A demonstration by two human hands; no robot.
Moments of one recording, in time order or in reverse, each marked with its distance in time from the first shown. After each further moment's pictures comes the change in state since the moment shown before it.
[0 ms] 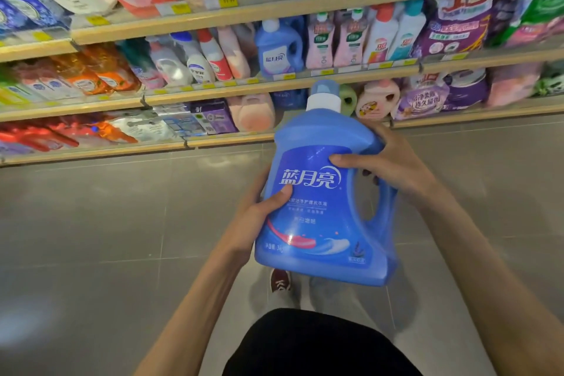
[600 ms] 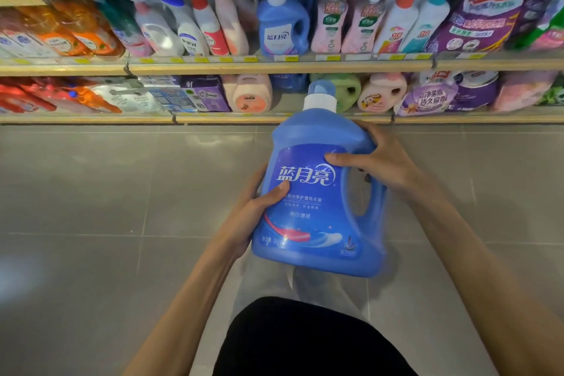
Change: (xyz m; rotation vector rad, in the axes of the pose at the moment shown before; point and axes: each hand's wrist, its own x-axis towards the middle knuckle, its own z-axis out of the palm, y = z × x) left_hand 0.063 -0.017 -0.009 -0.090 0.045 -0.101; right_hand 0.073 0.016 0.000 -0.085 -0.093 0.080
